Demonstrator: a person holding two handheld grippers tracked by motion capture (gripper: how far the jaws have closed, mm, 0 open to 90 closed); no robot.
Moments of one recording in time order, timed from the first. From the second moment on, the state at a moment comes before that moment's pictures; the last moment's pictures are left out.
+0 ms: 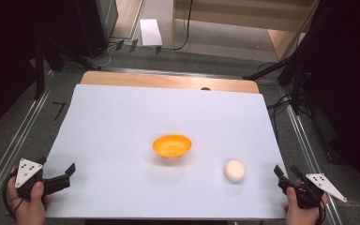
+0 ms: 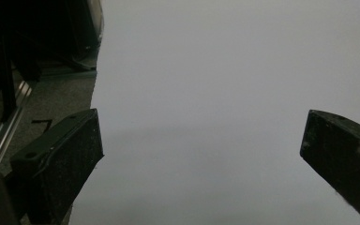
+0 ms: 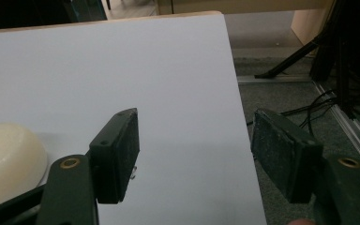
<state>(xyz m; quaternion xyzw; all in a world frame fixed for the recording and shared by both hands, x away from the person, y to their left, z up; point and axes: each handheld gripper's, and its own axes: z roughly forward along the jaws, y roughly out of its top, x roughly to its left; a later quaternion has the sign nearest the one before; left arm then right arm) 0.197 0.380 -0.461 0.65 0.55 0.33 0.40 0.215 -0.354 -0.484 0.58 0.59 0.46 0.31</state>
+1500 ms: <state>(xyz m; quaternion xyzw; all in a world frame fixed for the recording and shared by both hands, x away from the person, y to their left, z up) 0.197 0.375 -0.461 0.67 0.54 0.34 0.38 0.260 -0.258 -0.447 0.46 0.83 0.29 0.10</state>
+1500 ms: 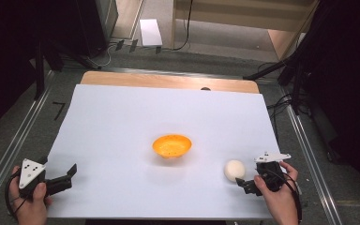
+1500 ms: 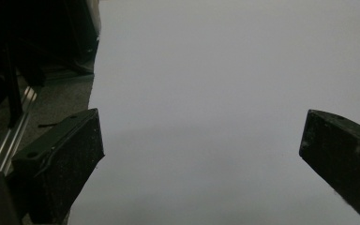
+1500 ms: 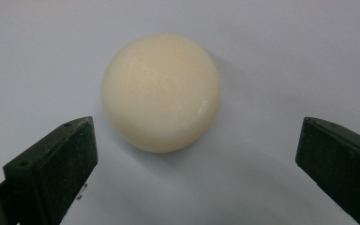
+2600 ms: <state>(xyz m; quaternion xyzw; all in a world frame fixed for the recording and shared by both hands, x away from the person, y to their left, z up) 0.196 0.374 -0.462 0.67 0.54 0.35 0.38 0.280 -0.230 -0.459 0.48 0.83 0.27 0.08</state>
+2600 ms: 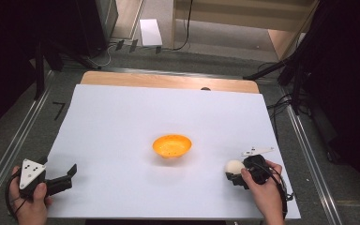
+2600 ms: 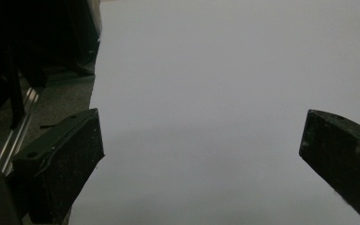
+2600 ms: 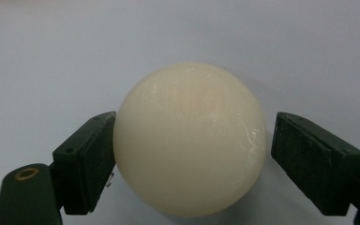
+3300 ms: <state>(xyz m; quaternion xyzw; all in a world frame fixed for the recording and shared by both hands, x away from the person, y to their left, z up) 0.196 0.374 -0.462 0.67 0.54 0.35 0.38 0.281 -0.226 -0.454 0.47 0.83 0.28 0.08</state>
